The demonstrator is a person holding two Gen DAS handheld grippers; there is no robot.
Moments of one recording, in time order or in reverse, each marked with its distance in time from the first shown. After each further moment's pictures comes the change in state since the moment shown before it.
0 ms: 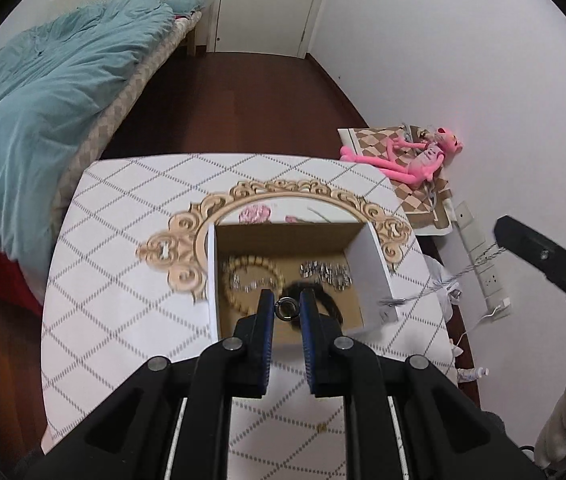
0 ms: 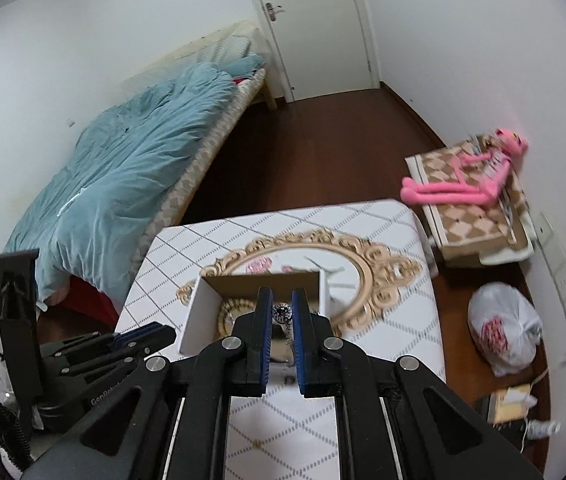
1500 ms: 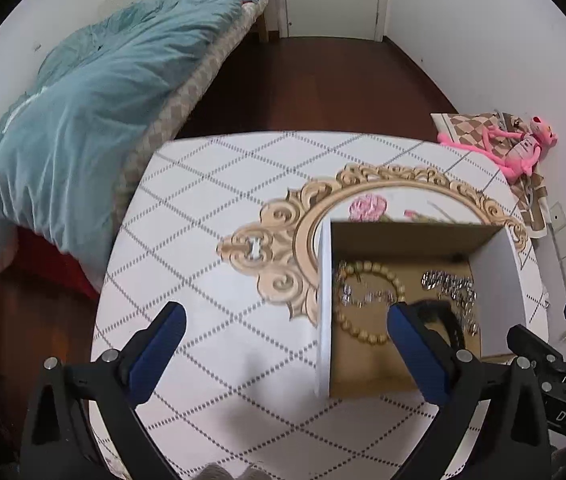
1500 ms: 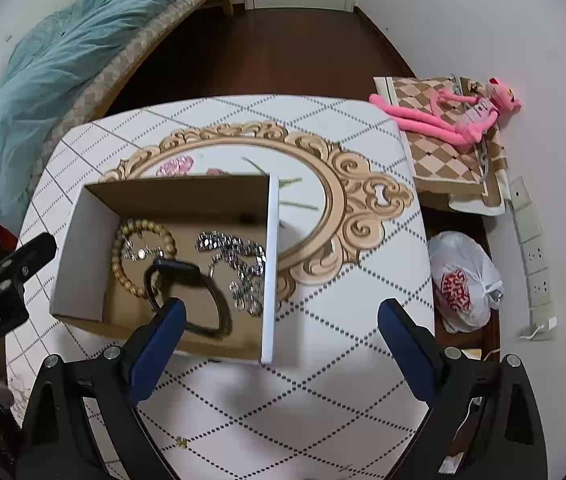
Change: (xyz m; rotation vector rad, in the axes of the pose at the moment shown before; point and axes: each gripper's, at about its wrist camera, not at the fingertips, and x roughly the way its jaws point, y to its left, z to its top) left arm 0.051 0.038 -0.006 -0.058 0.056 0.328; right arm 0.122 -0.017 -0.042 -0.054 0.342 -0.272
